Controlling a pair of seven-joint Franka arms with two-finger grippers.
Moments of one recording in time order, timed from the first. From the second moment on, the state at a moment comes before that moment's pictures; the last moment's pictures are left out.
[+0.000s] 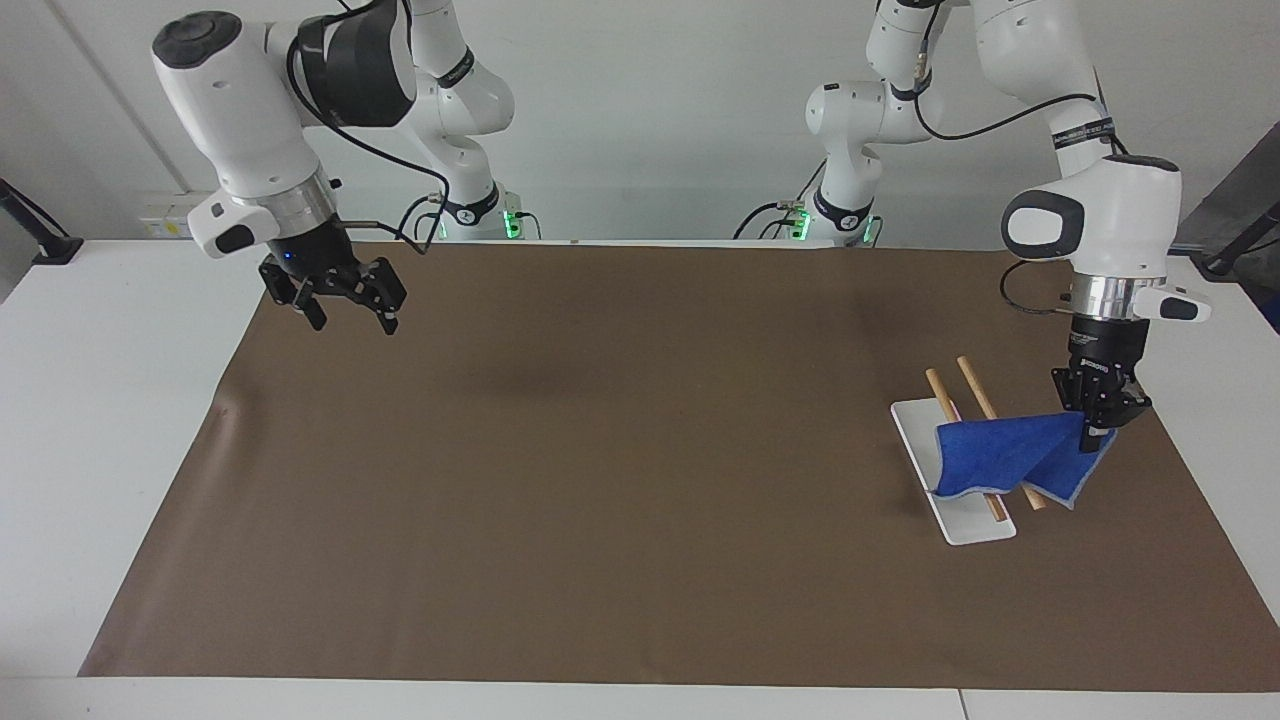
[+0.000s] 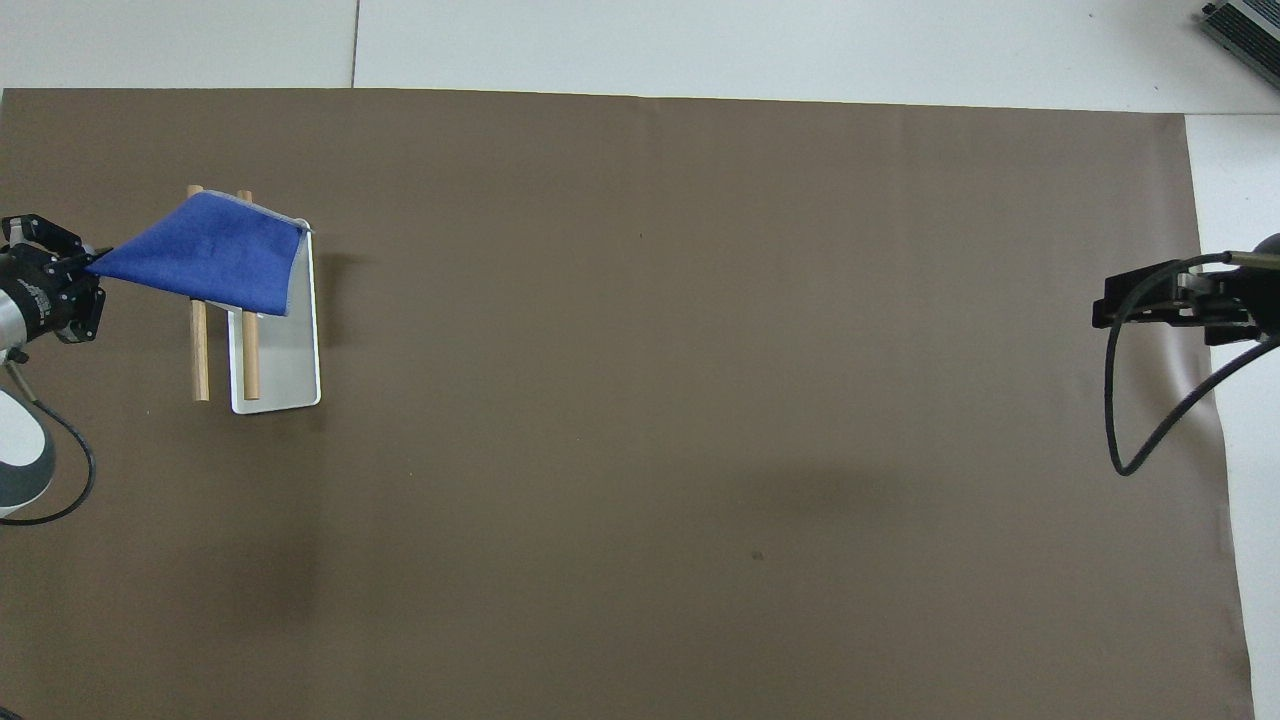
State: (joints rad) left arm -0.11 0.07 0.25 -2.20 -0.31 2.85 -1.24; right arm 0.00 -0.01 -0.03 -1.59 0.03 1.60 0.12
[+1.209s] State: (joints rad) left arm -0.13 0.02 0.26 -2.34 -0.31 2.90 -1.23; right arm -0.02 -0.09 -0.02 -1.69 -0.03 1.60 0.08
